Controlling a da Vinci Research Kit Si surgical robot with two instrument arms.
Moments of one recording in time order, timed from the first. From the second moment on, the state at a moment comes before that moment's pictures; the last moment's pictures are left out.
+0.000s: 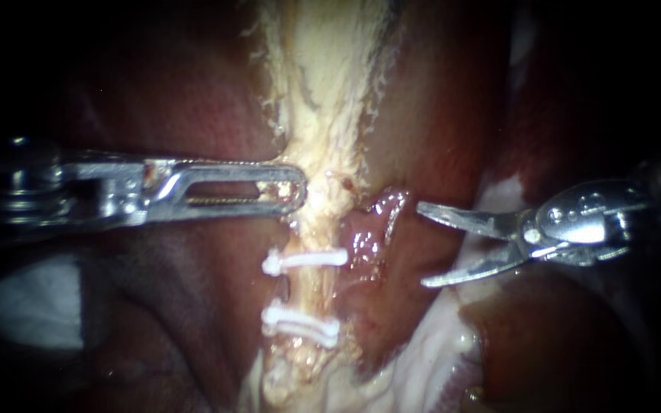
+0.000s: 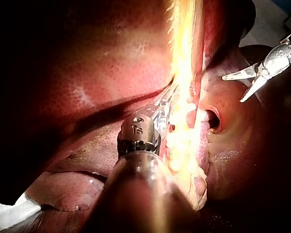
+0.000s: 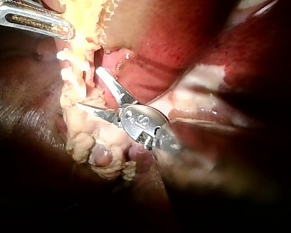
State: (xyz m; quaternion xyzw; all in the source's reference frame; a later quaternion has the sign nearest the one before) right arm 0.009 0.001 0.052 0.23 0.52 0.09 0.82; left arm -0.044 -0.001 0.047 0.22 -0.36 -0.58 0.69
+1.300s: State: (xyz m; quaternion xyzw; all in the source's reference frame) right arm 0.019 -0.007 0.058 0.38 0.47 0.13 0.79; left arm -0.040 -0.003 0.041 0.22 -0.36 -0.59 0.69
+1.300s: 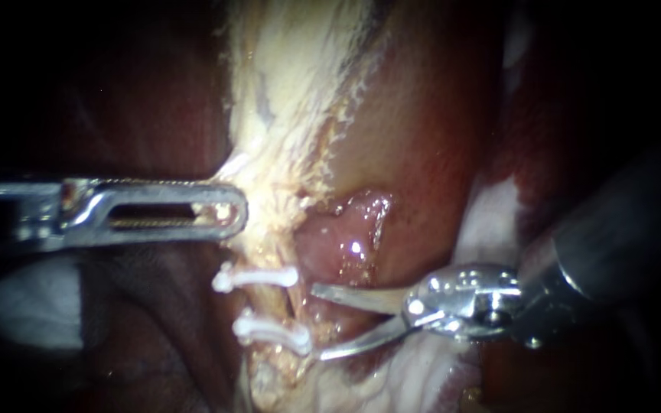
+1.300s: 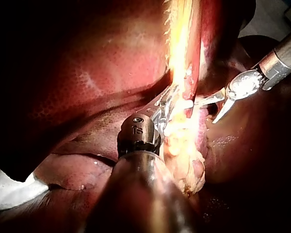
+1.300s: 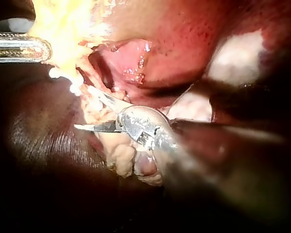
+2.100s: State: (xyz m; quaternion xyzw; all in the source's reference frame) right arm 0.022 -0.007 0.060 0.40 0.46 0.13 0.78; left arm -0.040 -0.003 0.040 0.22 -0.36 -0.59 0.69
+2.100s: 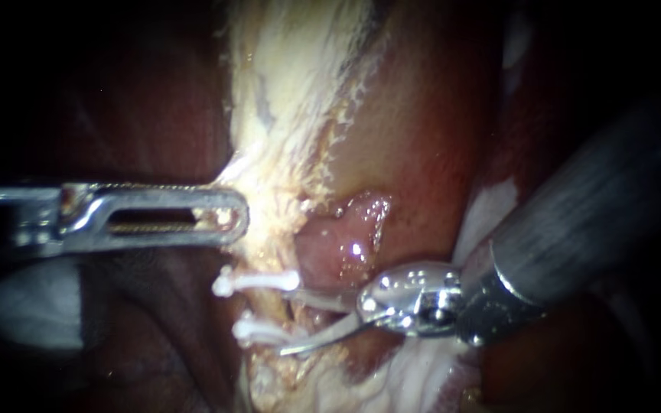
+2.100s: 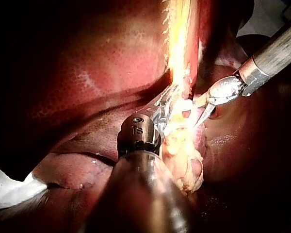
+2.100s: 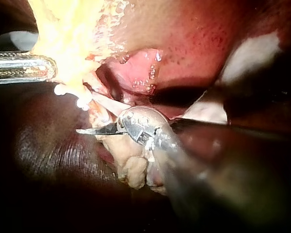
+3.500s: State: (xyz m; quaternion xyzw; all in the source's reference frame) right arm 0.027 -0.007 0.062 0.45 0.49 0.10 0.74; left arm -0.040 -0.003 0.040 0.22 -0.36 -0.59 0.69
